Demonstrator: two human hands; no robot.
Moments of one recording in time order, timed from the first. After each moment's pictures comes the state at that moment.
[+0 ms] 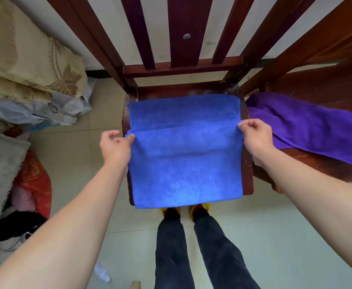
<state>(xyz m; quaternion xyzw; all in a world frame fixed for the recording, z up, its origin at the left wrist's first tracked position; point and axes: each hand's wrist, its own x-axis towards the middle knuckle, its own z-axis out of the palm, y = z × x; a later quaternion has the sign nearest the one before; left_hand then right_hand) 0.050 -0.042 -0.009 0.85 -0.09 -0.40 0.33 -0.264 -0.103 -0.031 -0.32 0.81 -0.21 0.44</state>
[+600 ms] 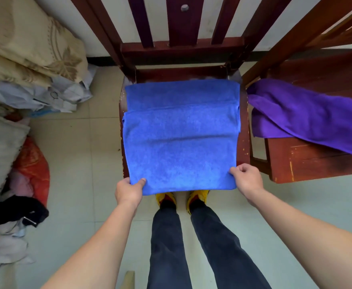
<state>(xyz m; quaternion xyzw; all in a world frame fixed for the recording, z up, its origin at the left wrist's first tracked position) 0.008 0.113 -0.044 0.89 -0.06 -0.44 0.12 -0.286 0.036 -0.038 -0.32 0.83 0.01 0.46</state>
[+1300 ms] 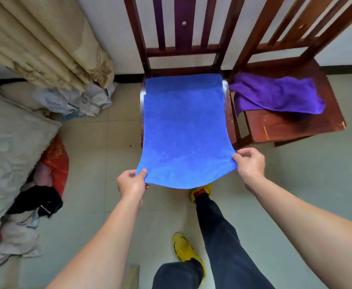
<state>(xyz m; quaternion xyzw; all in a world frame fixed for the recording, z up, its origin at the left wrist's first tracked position) -0.012 0.266 0.080 0.84 -0.06 -0.43 0.32 -0.291 0.186 0.087 -0.32 0.83 -0.21 0.39</state>
